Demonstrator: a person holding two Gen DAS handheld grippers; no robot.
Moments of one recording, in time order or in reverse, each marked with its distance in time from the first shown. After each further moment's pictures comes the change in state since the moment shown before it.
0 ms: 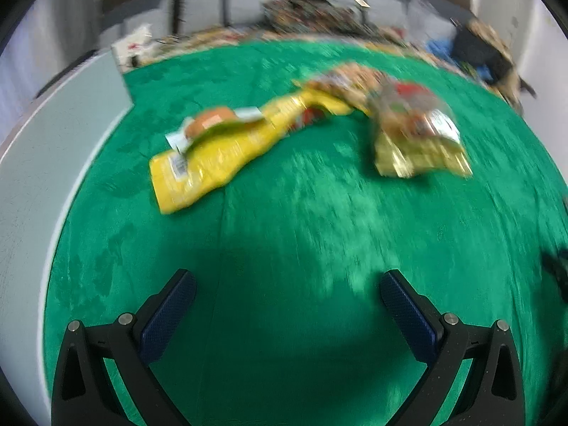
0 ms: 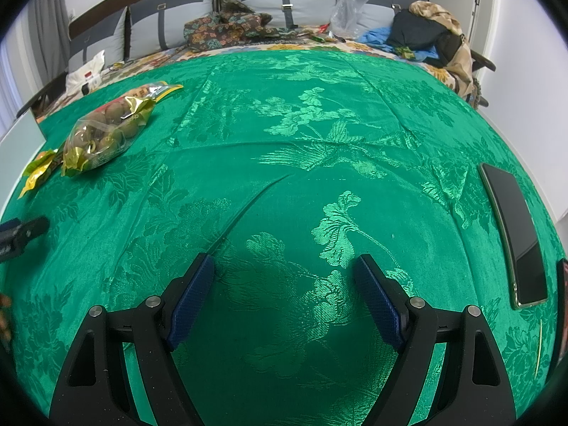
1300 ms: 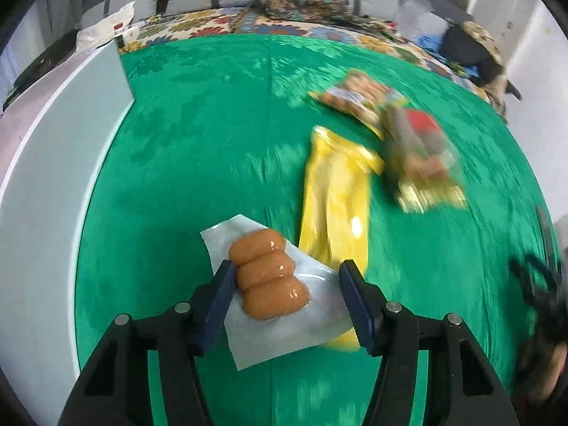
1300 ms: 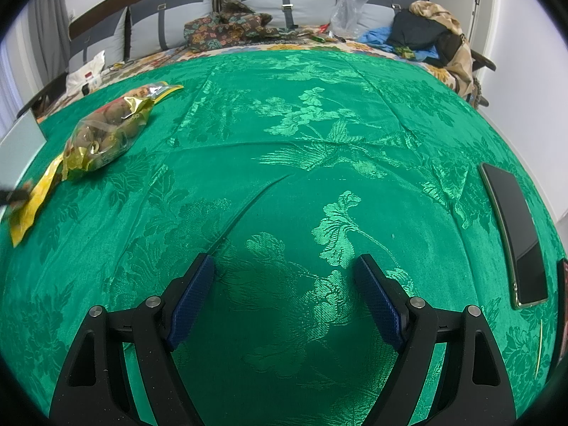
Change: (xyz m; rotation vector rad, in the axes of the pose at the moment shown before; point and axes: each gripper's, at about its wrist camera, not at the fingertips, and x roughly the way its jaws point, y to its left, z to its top) left arm -0.036 0.039 0.020 -0.028 0.066 -0.114; right arm 0.000 0.000 0.000 0.001 -0.001 0.001
